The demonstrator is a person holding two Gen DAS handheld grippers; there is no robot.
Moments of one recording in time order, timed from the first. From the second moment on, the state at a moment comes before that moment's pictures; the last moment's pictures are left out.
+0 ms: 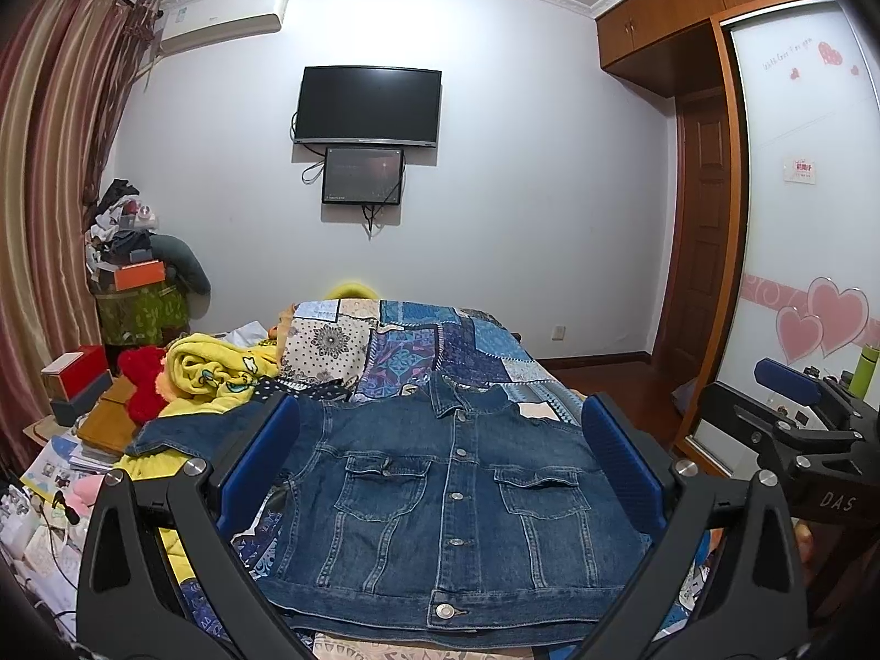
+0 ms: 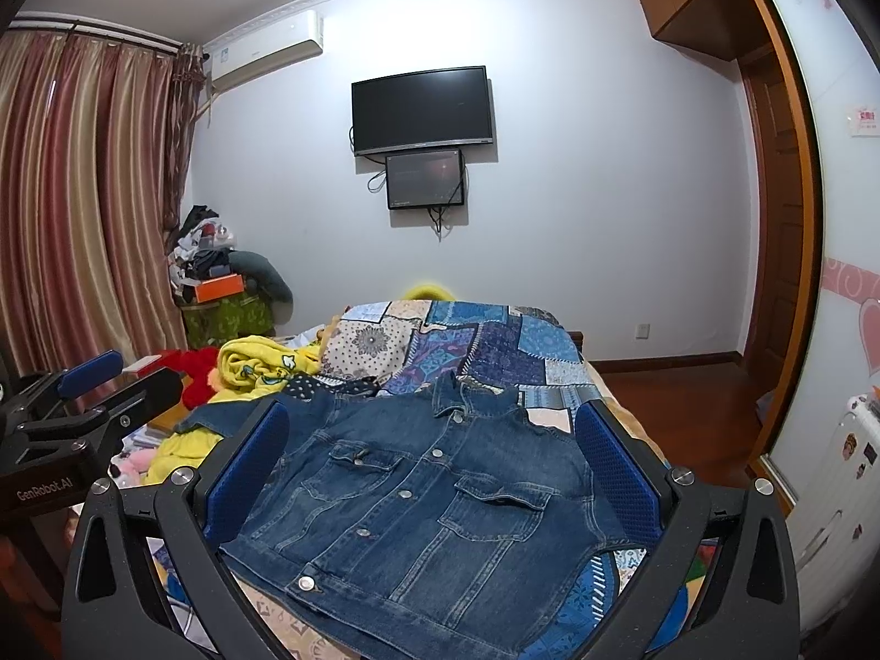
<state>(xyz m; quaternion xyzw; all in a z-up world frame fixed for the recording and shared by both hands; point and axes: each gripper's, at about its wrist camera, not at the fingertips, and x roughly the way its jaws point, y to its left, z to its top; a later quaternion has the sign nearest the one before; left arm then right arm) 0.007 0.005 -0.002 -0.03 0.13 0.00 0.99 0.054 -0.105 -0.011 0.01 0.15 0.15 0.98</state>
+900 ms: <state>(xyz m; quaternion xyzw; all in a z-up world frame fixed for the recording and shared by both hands) 0.009 0.005 -0.007 -0.04 0.13 0.00 0.99 0.058 -0.105 -0.011 0.01 0.15 0.15 0.98</state>
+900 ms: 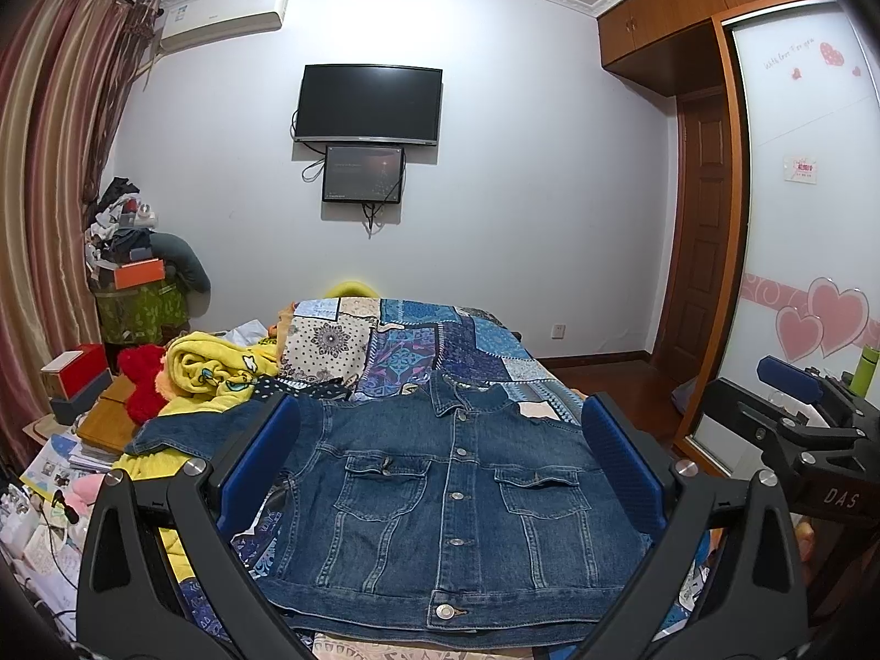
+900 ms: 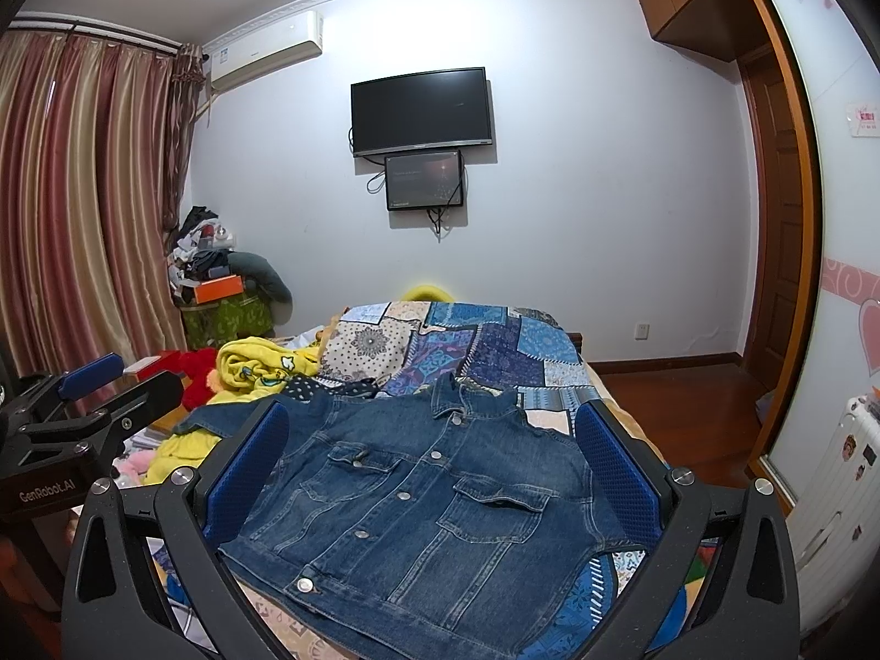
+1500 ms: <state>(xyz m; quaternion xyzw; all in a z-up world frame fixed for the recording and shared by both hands) 0.012 0.011 -0.007 -0.04 0.13 0.00 0.99 0.065 -0.105 -0.014 0.01 0.16 0.15 0.98</state>
